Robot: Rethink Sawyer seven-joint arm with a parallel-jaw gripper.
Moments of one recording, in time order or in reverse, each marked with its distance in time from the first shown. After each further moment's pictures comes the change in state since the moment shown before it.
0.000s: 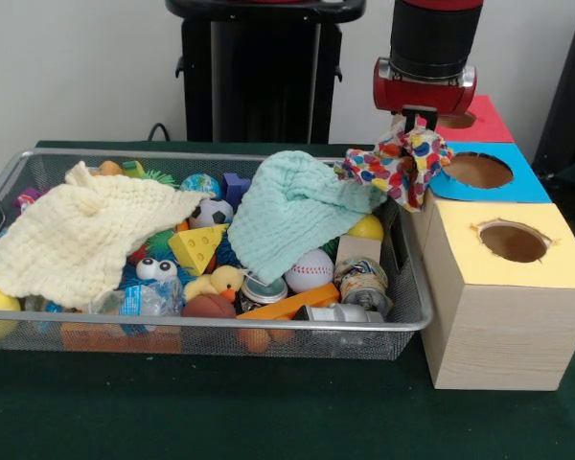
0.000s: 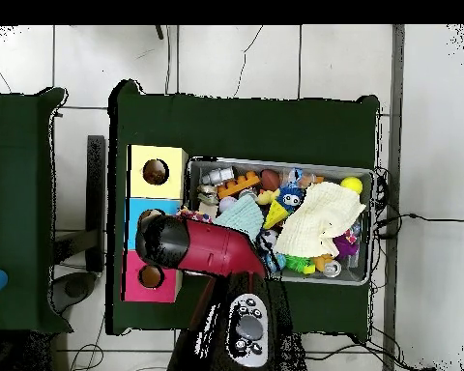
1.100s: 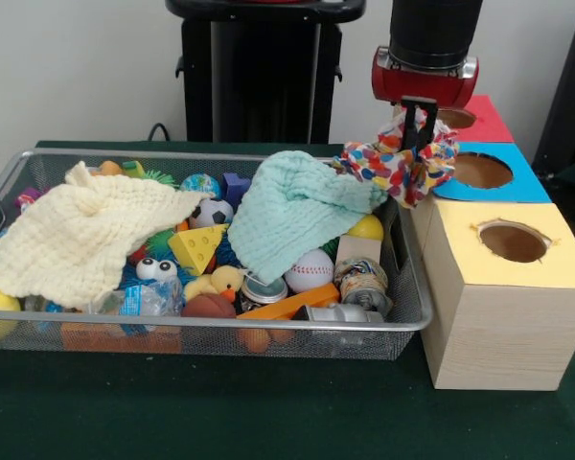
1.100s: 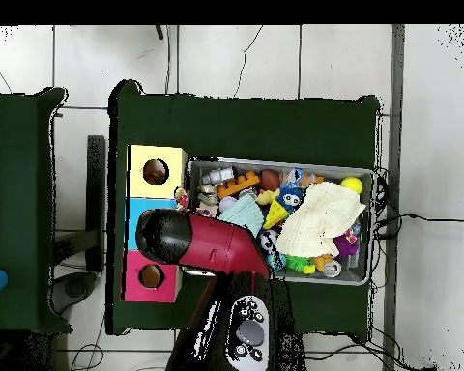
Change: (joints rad) arm 0.014 -0.005 -0.035 -0.036 0.031 0.065 0.028
